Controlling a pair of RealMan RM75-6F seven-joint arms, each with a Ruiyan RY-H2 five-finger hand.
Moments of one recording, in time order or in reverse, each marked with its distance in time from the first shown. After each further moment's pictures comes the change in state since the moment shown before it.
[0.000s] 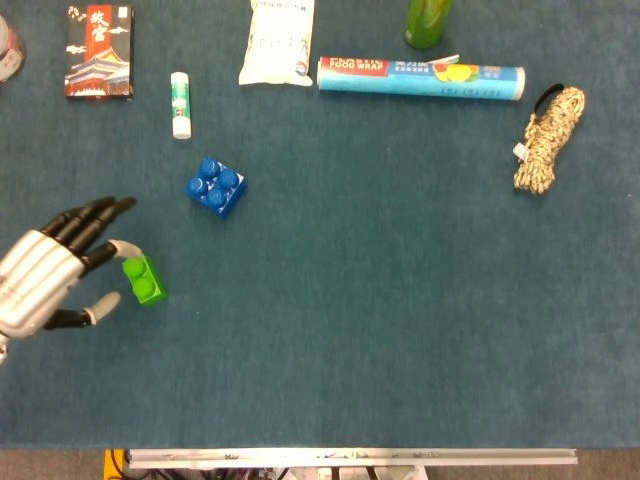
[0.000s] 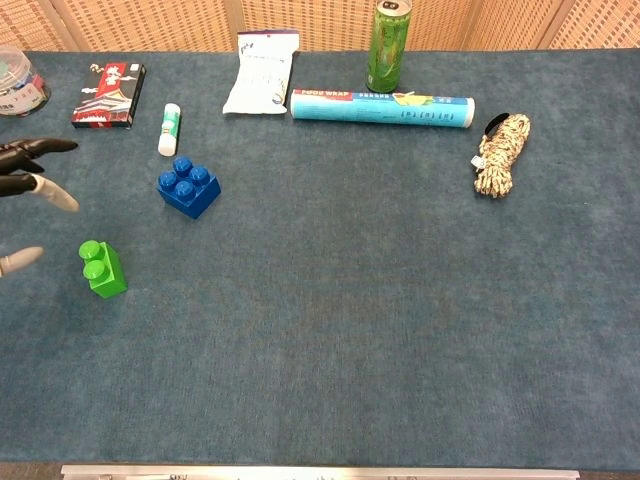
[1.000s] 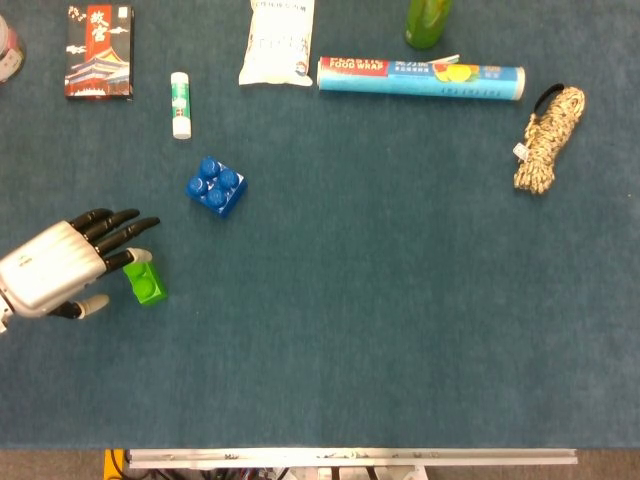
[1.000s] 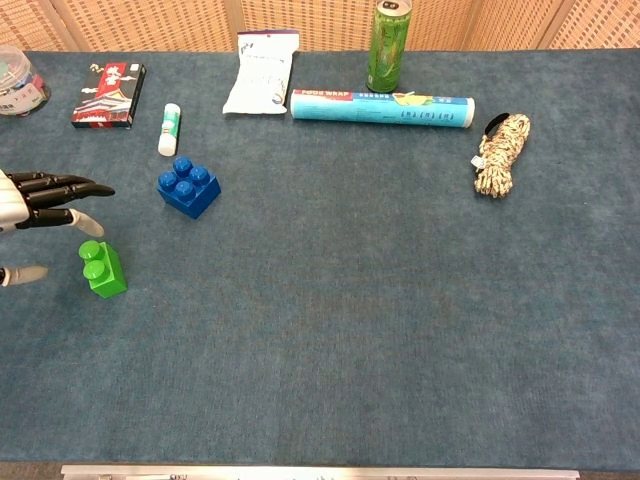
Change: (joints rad) left arm -0.192 -0.012 0.132 0.220 0.095 -0.099 0.009; right arm 0.038 -0.022 0.030 0.044 0.110 -0.104 -0.002
